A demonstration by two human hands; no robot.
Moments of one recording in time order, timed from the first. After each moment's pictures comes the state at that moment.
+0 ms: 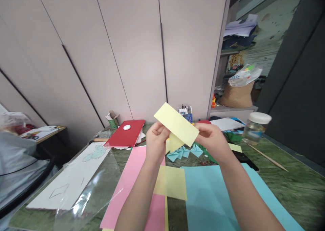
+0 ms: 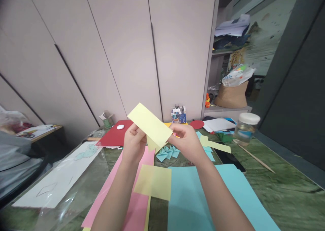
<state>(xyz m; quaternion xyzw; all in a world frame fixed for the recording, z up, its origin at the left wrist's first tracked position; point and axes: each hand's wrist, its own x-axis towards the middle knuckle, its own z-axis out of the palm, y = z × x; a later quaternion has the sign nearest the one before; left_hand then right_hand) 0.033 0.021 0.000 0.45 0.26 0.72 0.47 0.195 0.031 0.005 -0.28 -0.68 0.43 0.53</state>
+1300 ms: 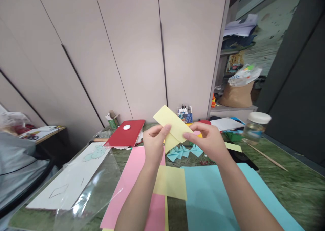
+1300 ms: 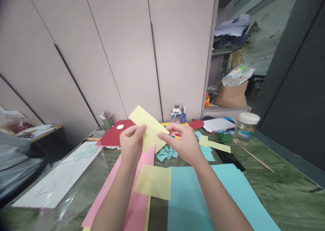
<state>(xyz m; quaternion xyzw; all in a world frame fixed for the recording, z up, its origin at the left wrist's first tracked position) 0.029 0.020 -0.007 0.46 0.30 0.74 0.39 0.189 0.024 0.009 -0.37 -0.71 0.29 0.53</state>
